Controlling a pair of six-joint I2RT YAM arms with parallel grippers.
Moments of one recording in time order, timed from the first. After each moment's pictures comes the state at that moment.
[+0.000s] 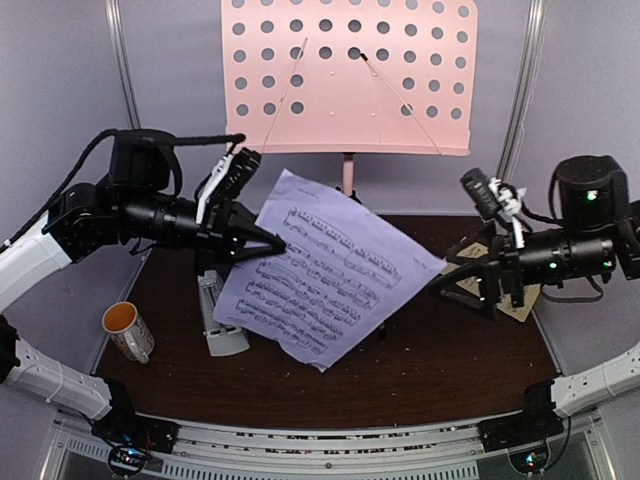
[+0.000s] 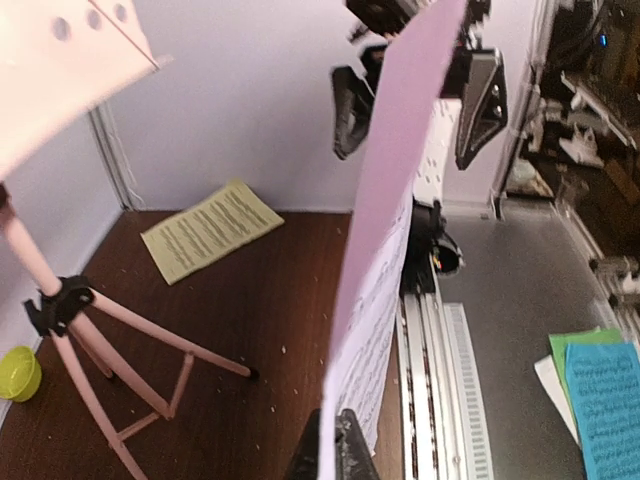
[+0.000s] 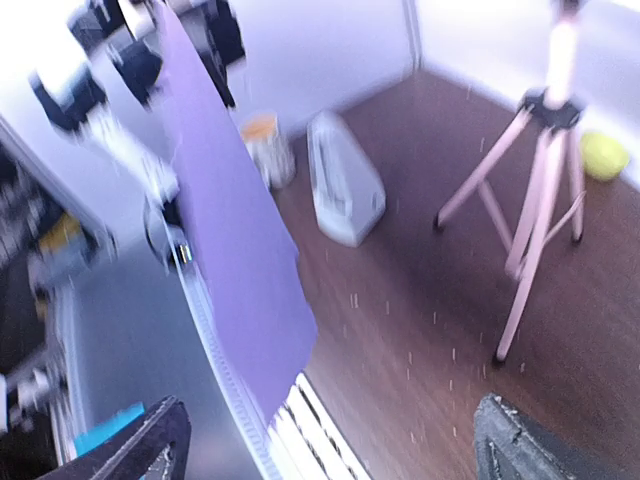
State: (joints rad) left arm -0.96 1.21 1.41 -0.60 0.56 0.22; right arm 1.21 1.01 1.46 -0.97 0.02 0.30
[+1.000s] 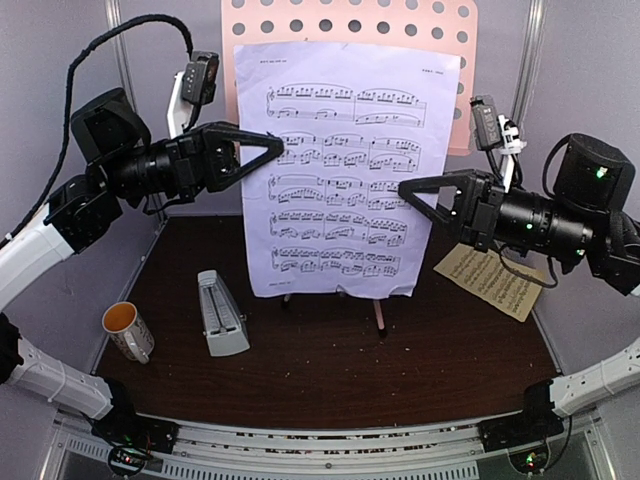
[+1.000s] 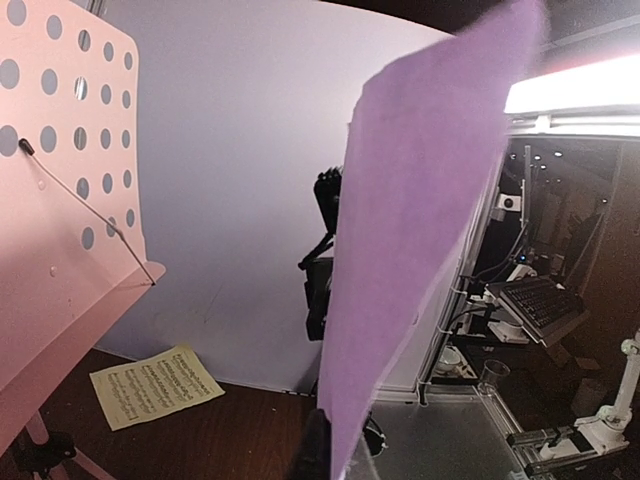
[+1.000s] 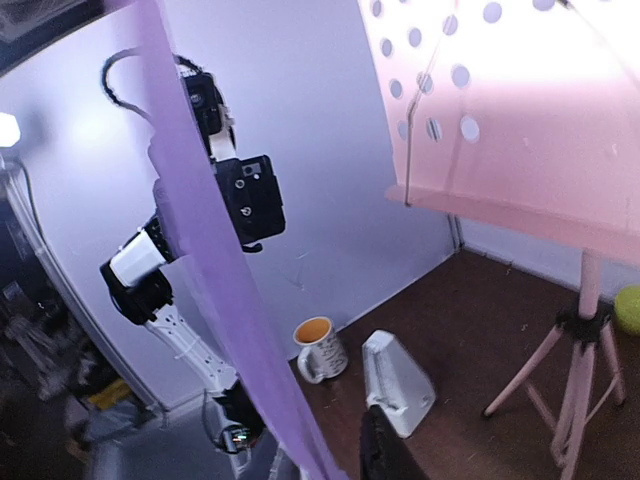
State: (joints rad) left arm -0.88 1.22 1.46 -0.01 0.72 -0.34; right arm 1.21 1.00 1.33 -0.30 0.09 0.35
